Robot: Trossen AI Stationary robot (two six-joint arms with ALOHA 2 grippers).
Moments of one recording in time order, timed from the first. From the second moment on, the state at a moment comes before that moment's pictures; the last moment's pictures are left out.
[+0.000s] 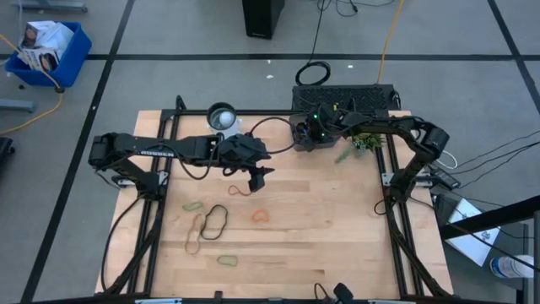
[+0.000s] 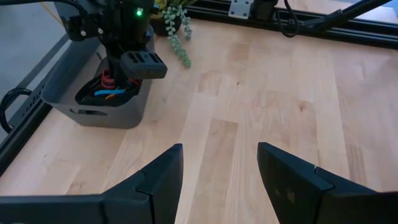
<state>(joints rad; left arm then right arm) 0.05 1.50 1.25 -0.39 -0.11 -0.13 -0.62 1.67 0.96 -0.30 0.02 0.14</state>
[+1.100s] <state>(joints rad) 0.04 1.50 1.25 -0.57 -0.11 -0.16 -0.35 1.30 0.96 -0.22 -0.36 0.09</state>
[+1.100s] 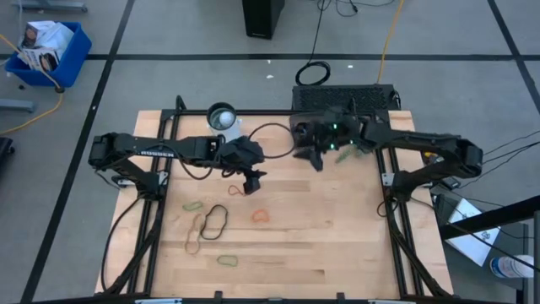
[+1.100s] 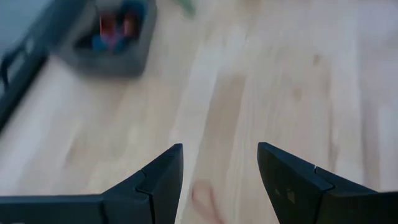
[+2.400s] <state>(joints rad) 0.05 1.93 1.25 -0.75 -0.03 -0.35 -0.17 1.29 0.96 -0.34 -0.10 -0.04</state>
